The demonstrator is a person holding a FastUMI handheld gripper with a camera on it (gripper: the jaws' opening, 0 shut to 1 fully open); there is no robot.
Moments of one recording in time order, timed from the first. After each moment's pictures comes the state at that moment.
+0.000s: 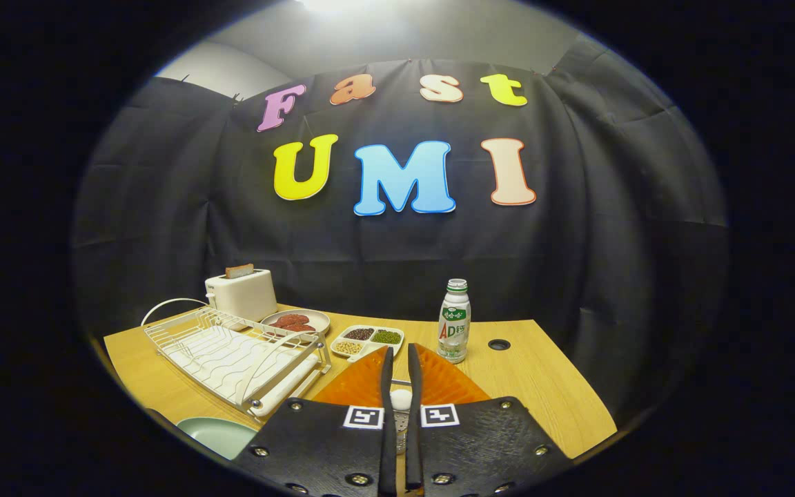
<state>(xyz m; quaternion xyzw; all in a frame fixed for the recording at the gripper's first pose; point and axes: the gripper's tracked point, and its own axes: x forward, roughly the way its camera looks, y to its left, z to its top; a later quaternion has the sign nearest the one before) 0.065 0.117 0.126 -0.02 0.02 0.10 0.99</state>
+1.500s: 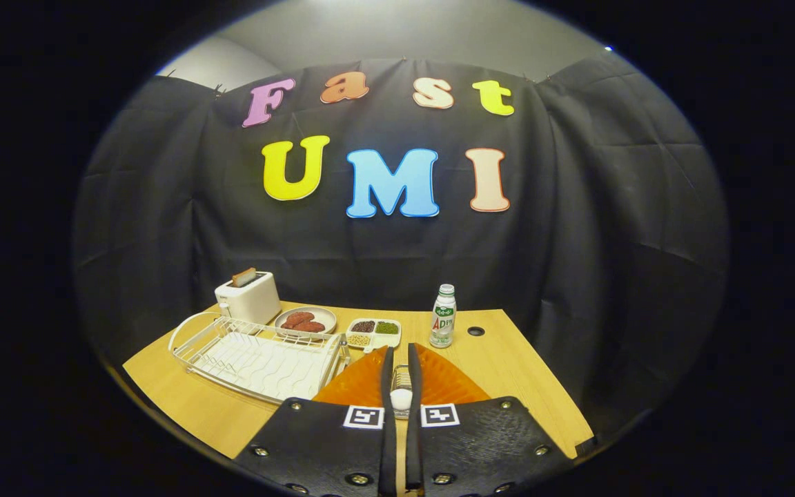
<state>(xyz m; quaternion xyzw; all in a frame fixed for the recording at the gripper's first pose) -0.046 0.172 0.190 -0.01 0.09 0.02 1.00</state>
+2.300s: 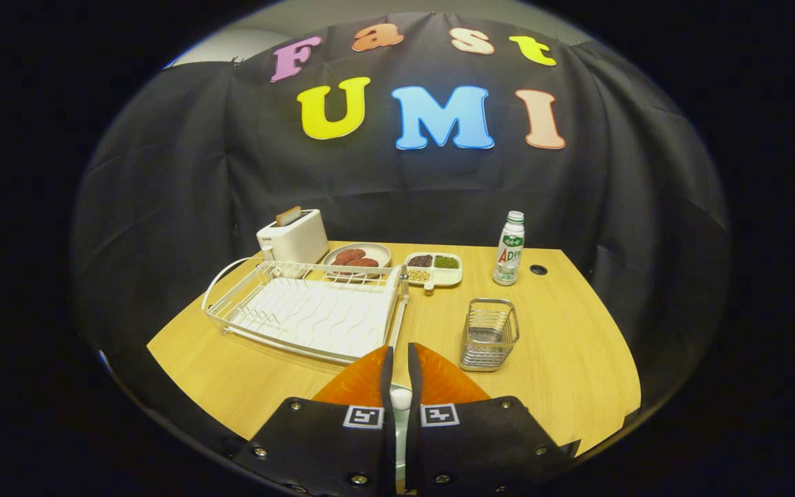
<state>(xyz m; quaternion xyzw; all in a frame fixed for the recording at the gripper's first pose) -0.047 0.267 0.096 0.00 0.22 0.13 0.97</state>
